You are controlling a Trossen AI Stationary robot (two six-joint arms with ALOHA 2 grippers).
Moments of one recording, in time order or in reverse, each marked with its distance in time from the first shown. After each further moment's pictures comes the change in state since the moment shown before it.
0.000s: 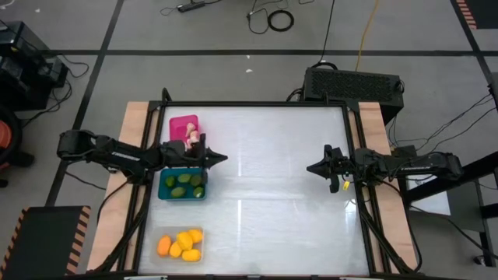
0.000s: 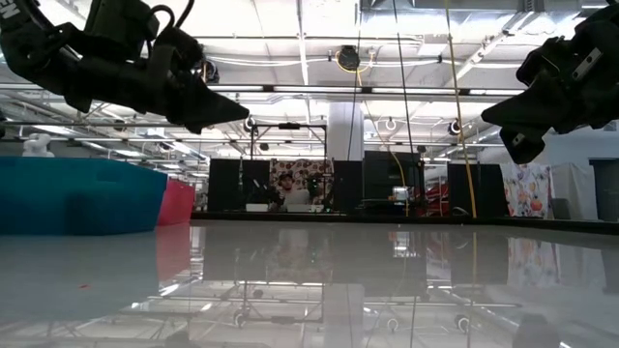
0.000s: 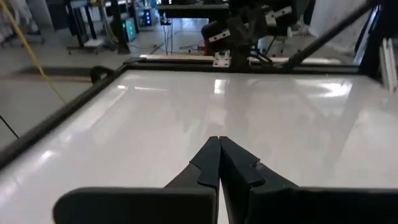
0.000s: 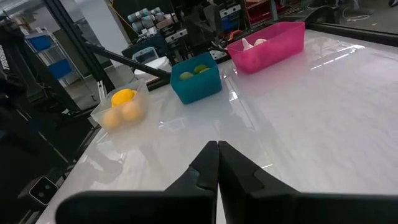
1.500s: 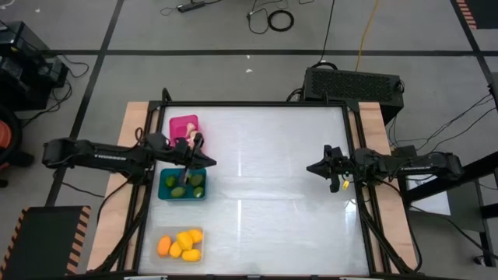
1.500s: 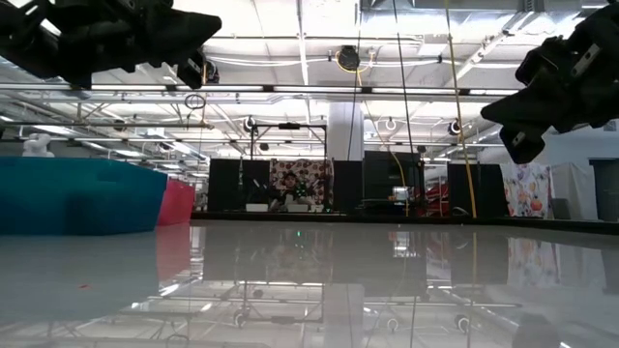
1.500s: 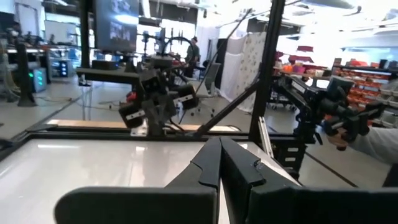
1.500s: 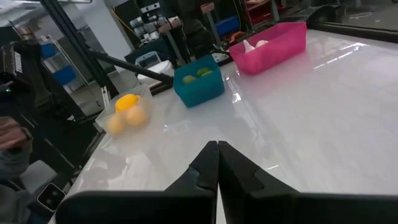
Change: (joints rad) left arm 0.053 -0.280 -0.001 0.004 0.389 -0.157; right arm 0.000 0.006 -0.001 0.021 -0.006 0.032
